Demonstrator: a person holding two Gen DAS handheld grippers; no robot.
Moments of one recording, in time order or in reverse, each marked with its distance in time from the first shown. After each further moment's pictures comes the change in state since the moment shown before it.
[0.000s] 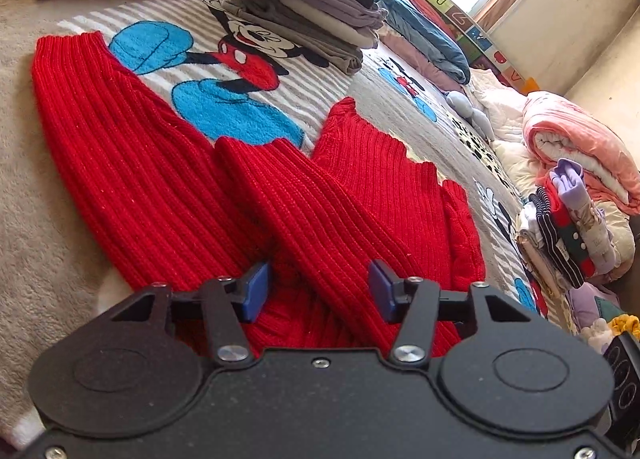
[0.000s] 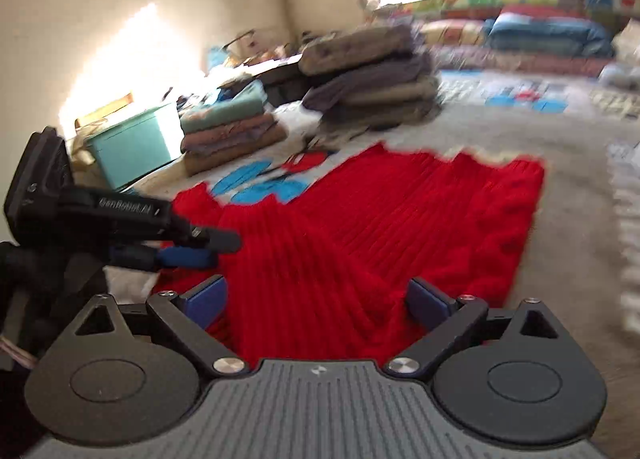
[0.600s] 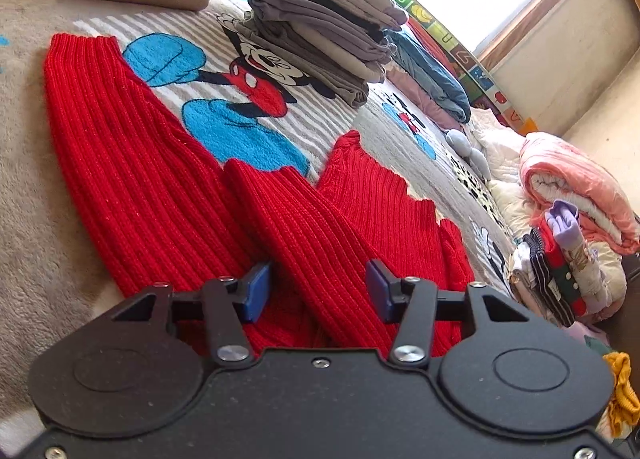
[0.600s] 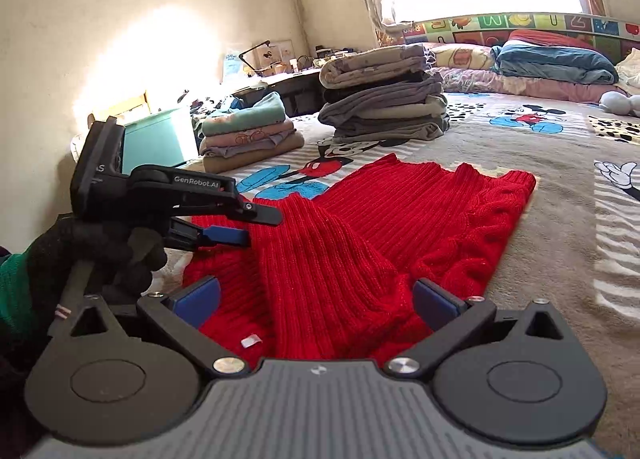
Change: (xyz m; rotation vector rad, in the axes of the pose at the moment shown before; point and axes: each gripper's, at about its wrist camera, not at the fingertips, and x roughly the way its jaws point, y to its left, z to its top) left arm 0.001 0.012 0.001 -0.107 -0.105 -0.032; right arm -0.072 0.027 -0.023 -0.039 -0.123 -0.031
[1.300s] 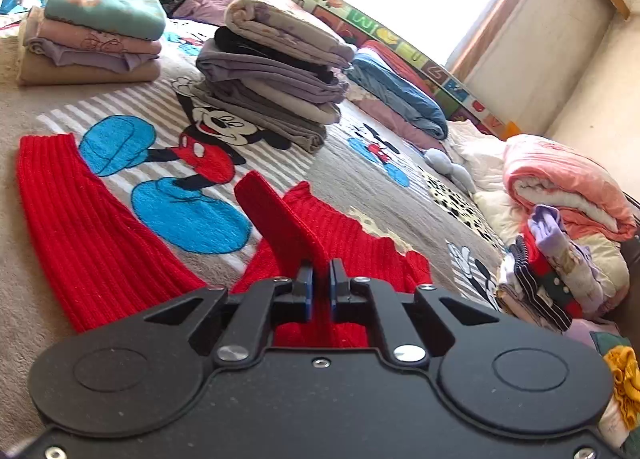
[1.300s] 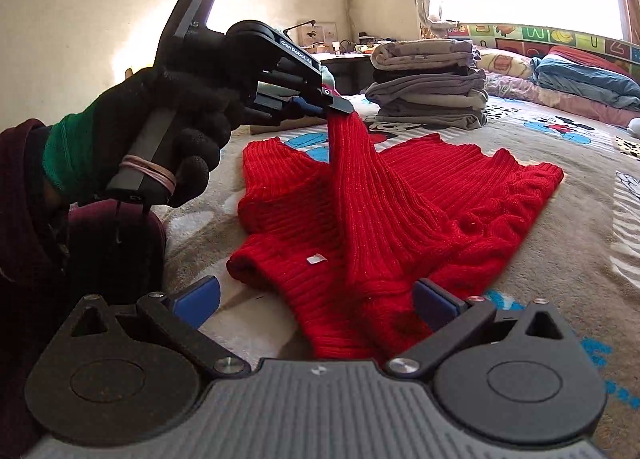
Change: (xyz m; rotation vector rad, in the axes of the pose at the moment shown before) left arm -0.019 -0.062 0.014 0.172 -0.092 -0.024; right arm -0.015 0.033 -0.036 -0.139 0.060 0.047
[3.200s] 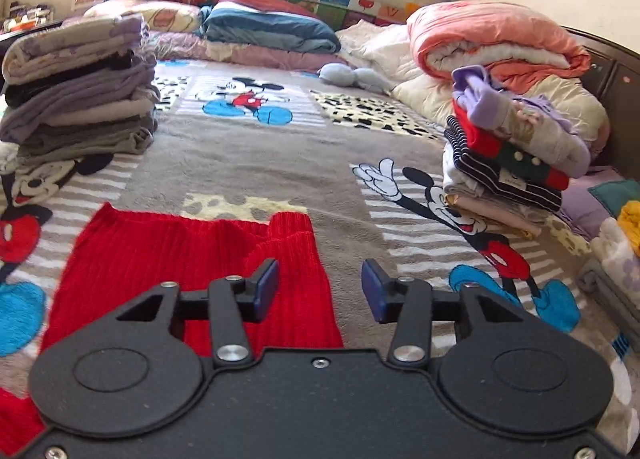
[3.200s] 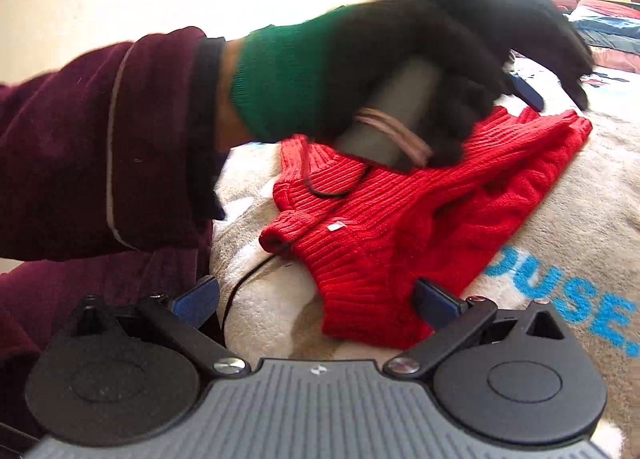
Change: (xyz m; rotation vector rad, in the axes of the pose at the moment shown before) left arm 0.091 -0.138 -0.026 0.485 0.149 -0.095; right arm -0.015 -0.036 -0.011 0.099 0.039 0.197
